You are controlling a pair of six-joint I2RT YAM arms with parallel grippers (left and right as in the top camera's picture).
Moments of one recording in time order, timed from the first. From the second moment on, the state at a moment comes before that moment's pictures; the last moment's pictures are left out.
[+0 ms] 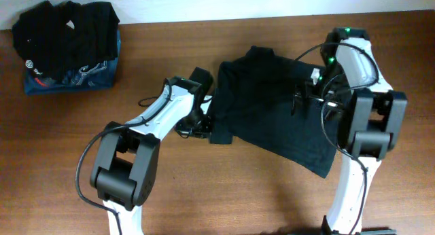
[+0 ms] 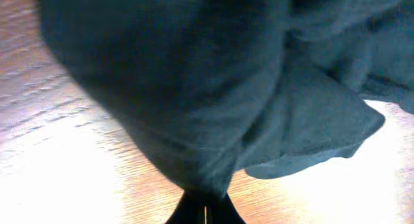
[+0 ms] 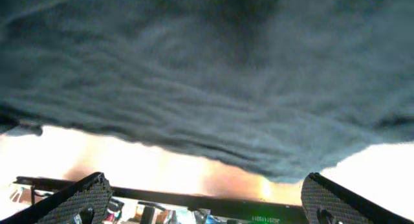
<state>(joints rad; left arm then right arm) -0.45 2.07 1.48 -1.01 0.18 -0.23 -0.12 2.35 2.01 -1.69 -0.24 0.07</state>
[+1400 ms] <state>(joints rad) -0.26 2.07 1.68 -1.32 -0.27 -0.32 0.22 2.26 2.00 -1.01 -0.49 0.32</state>
